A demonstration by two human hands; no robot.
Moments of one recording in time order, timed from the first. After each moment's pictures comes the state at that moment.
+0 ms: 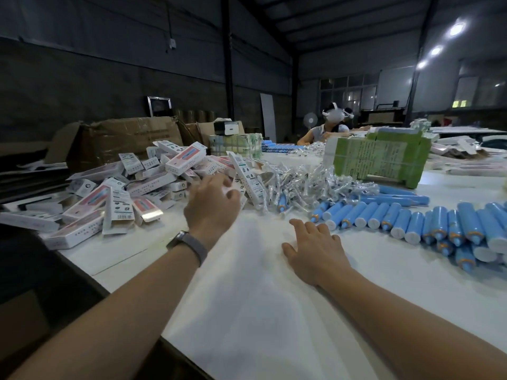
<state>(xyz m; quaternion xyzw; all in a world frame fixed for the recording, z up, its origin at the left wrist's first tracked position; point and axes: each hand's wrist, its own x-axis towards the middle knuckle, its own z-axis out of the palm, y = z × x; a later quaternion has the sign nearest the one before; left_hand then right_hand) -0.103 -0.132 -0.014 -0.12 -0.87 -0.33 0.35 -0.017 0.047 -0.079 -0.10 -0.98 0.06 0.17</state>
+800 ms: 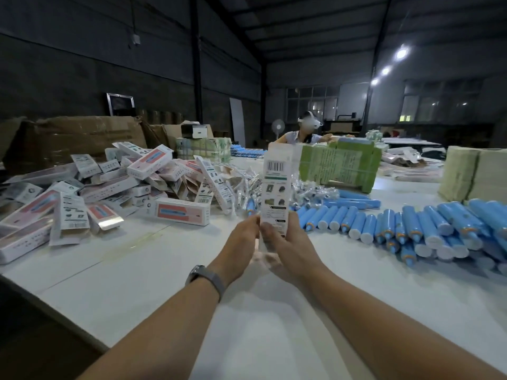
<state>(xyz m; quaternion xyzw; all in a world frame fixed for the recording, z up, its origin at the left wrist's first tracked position) -0.072 -0.051 -0.068 -0.36 -0.64 -0.68 -0.09 -0.004 0.059 -0.072 -0.03 -0.77 0.57 0.27</state>
